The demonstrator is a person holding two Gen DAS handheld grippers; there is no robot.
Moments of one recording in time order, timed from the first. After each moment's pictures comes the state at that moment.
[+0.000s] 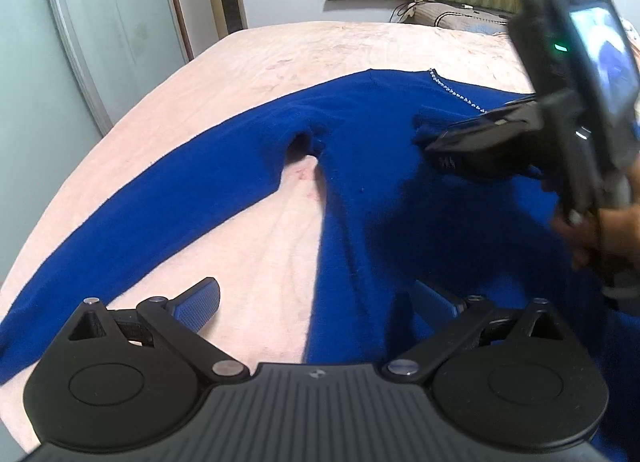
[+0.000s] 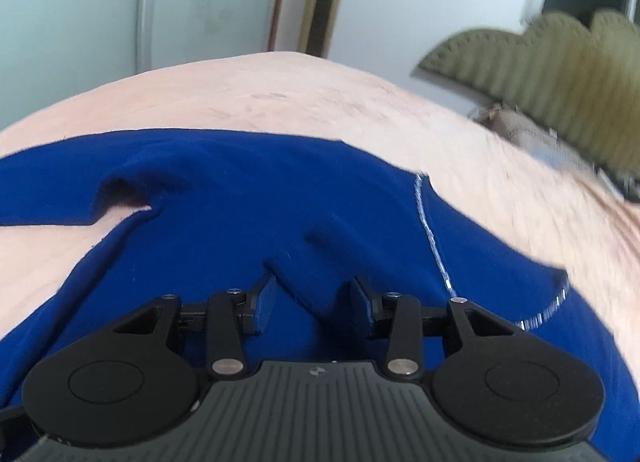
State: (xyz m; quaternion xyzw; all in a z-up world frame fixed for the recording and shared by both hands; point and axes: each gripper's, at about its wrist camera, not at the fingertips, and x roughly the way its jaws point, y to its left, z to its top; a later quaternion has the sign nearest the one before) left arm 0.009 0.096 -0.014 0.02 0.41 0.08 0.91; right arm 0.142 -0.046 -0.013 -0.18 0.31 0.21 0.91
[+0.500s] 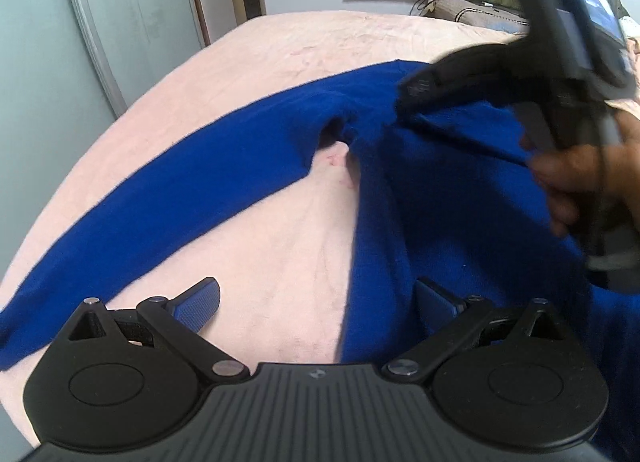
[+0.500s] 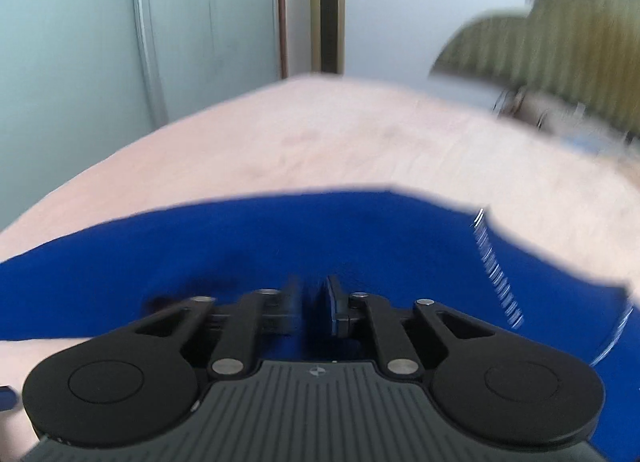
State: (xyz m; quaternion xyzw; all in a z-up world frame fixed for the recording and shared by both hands) left arm 0.008 0.112 -0.018 0.01 0.42 0.10 0.90; right arm 0.178 -0.032 0.007 -0.05 0.35 0.25 0.90
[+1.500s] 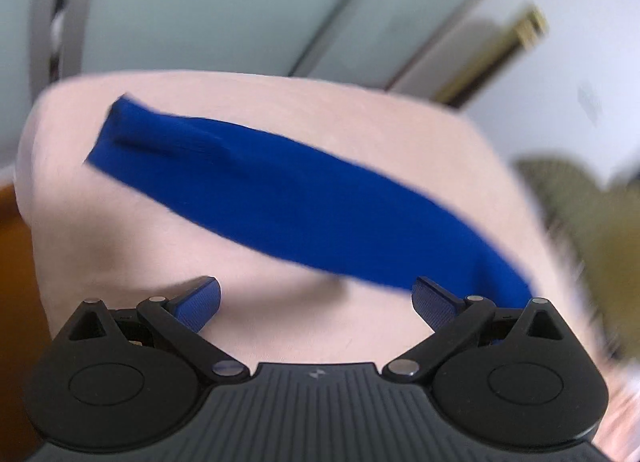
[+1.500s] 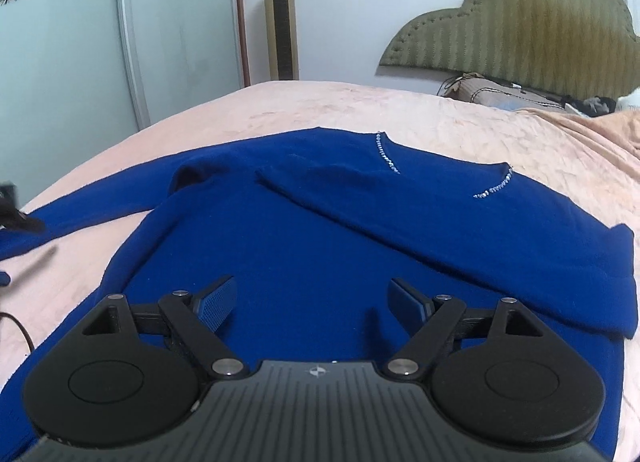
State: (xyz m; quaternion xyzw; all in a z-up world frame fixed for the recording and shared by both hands) left arm -0.099 0.279 -0.029 -0.45 0.26 0.27 0.81; right arm 0.014 -0.130 0.013 -0.04 0.31 0.19 0.93
